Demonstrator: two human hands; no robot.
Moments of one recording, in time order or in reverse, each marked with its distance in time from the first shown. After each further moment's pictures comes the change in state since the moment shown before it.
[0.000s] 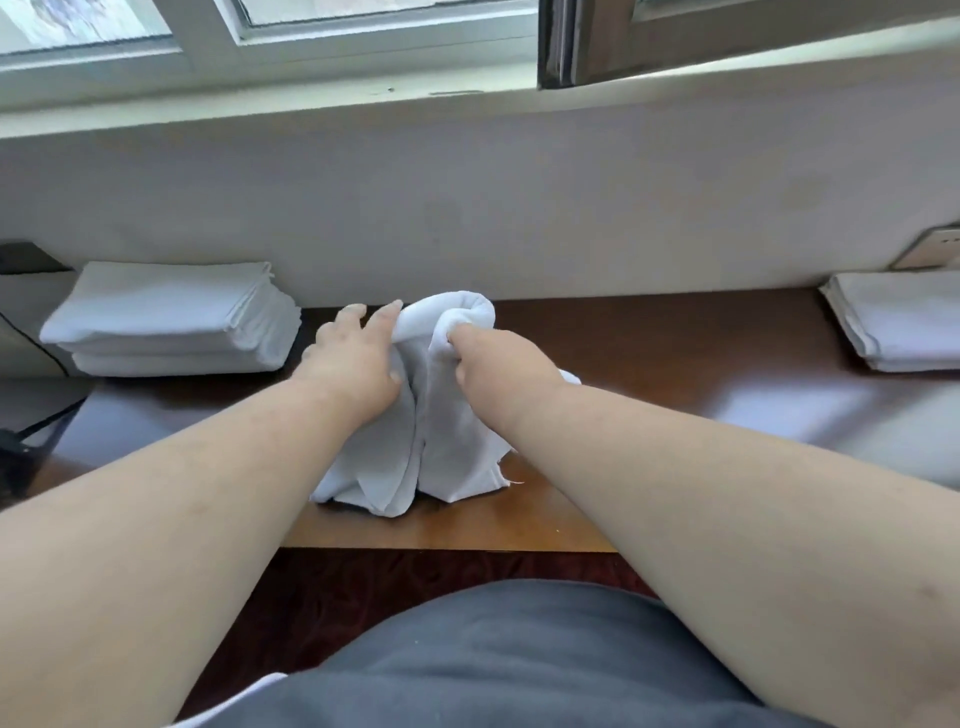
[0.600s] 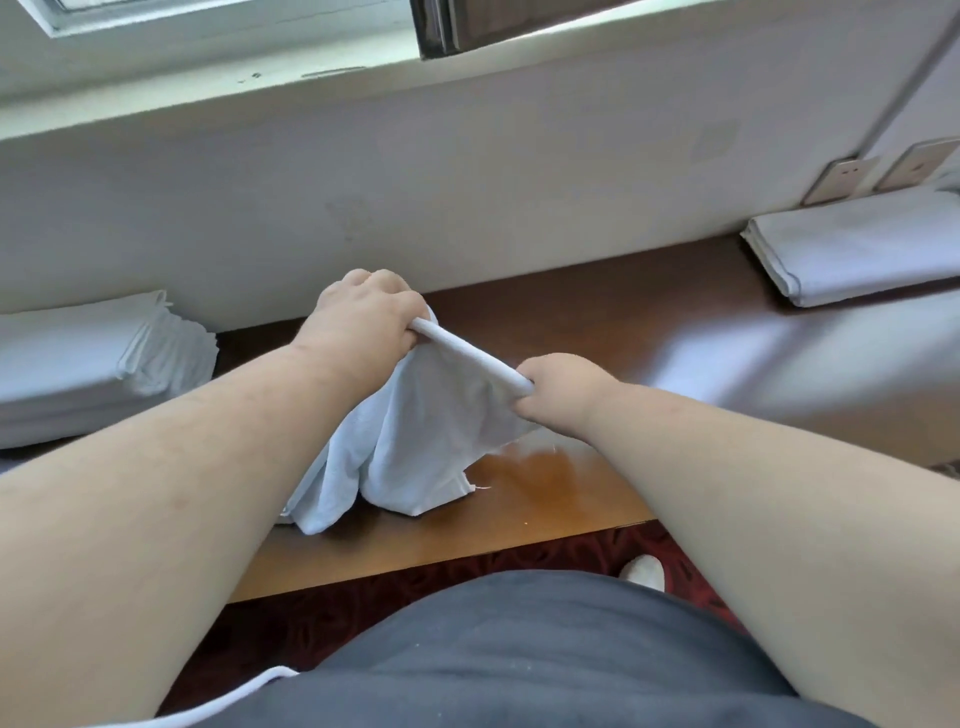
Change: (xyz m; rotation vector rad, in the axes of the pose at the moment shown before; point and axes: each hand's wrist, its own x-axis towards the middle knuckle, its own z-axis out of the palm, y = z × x) left_hand 0.062 0.075 -0.004 0.140 0.170 0.543; right_hand -0.014 -0.004 0.127 1.588 0.219 0.500
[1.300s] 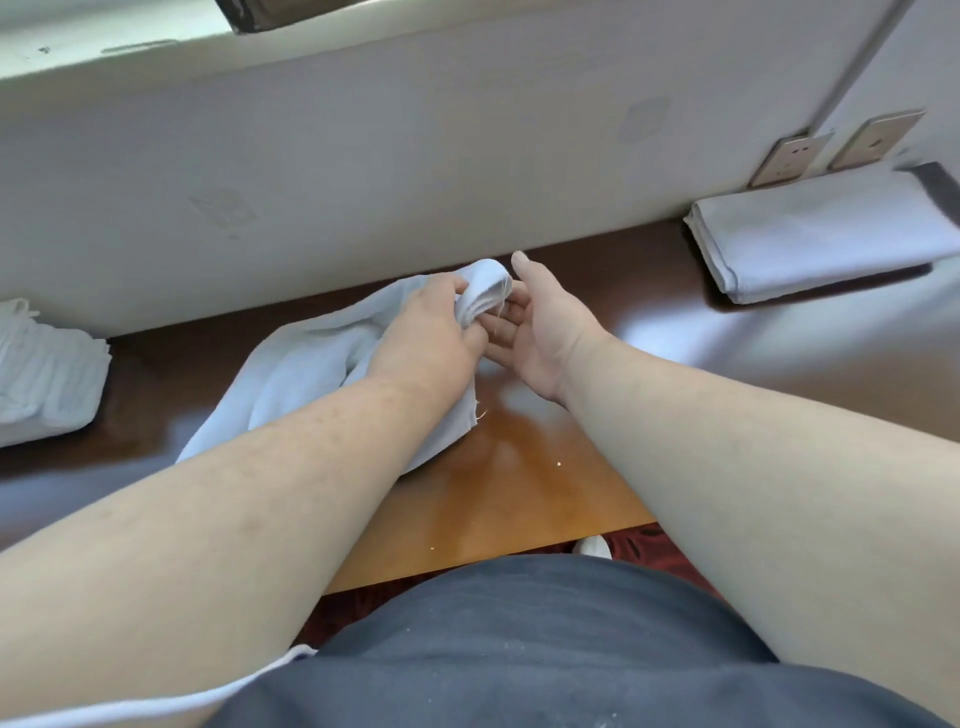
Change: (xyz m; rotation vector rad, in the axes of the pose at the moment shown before) left_hand 0.082 0.173 0.029 -0.690 -0.004 -0.330; right_hand 0.036 0.081 -0.074 1.674 0.053 0.179
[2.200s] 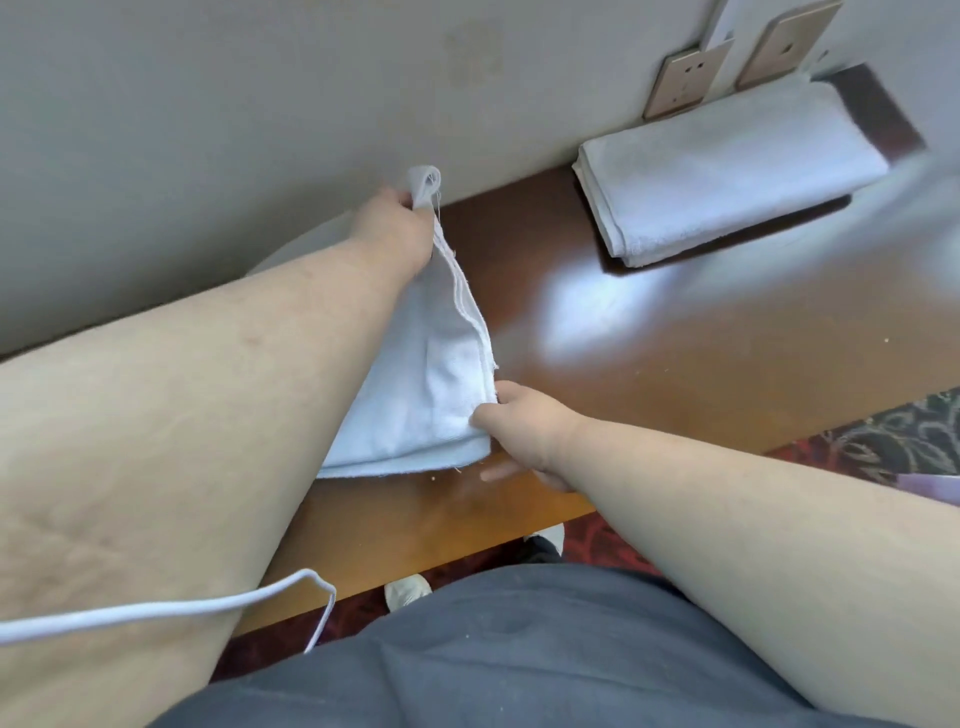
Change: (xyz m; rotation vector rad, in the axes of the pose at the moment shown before) left_hand 0.152 0.106 0.138 -0.264 -0.055 -0.305; right_hand -0.018 0.023 -0.179 -0.557 0.020 0.366
